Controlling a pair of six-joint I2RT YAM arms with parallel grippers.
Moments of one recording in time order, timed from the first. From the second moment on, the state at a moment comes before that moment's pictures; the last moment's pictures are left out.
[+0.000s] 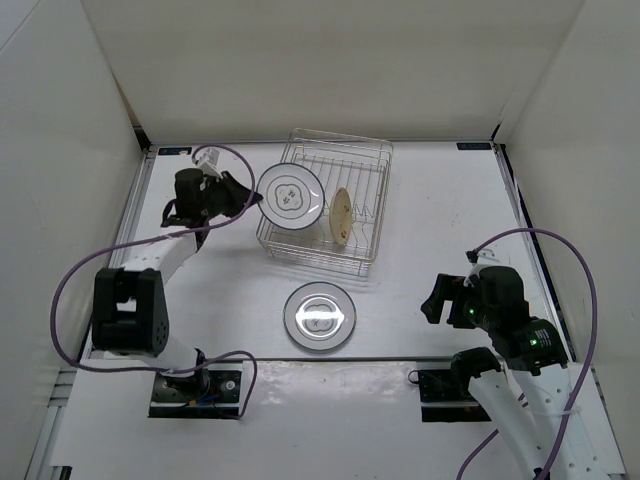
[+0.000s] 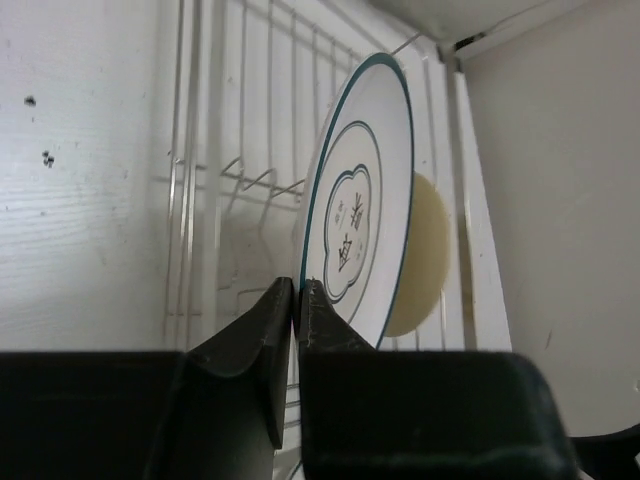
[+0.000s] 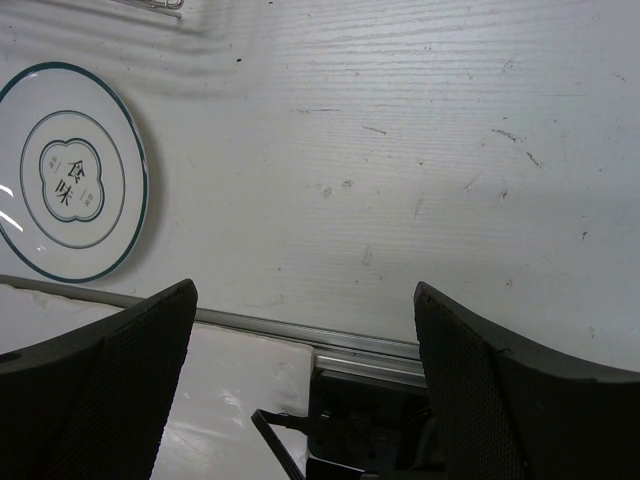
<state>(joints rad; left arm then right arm) -0.07 1.54 0.92 0.22 0.52 -0.66 0.29 0.42 0.69 -1.05 -0.10 0.33</state>
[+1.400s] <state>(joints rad) -0.29 0.85 0.26 -0.08 0.67 -0.74 0.29 0.41 0.69 -1.05 -0.13 0.31</state>
